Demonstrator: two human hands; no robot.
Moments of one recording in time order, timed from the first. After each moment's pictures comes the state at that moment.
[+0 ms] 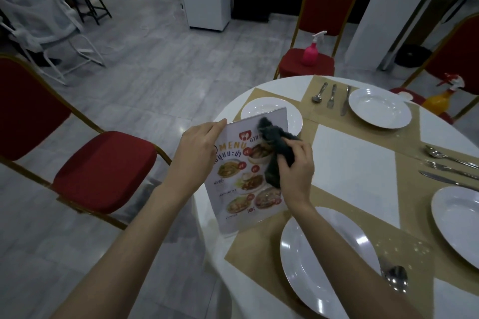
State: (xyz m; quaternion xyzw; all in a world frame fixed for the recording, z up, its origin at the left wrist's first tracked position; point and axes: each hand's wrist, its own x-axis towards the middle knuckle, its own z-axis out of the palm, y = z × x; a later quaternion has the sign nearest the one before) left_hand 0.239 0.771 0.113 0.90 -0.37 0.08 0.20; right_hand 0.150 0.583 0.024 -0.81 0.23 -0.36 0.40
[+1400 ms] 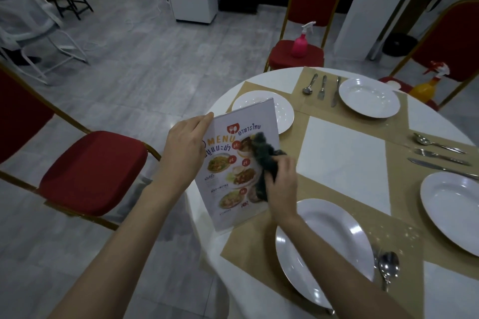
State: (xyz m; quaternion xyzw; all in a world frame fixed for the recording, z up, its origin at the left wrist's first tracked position) left_hand 0.243 0.771 0.111 0.91 -0.35 0.07 0.20; right_hand 0.129 0.602 -0.014 -0.85 0.26 -0.27 0.36
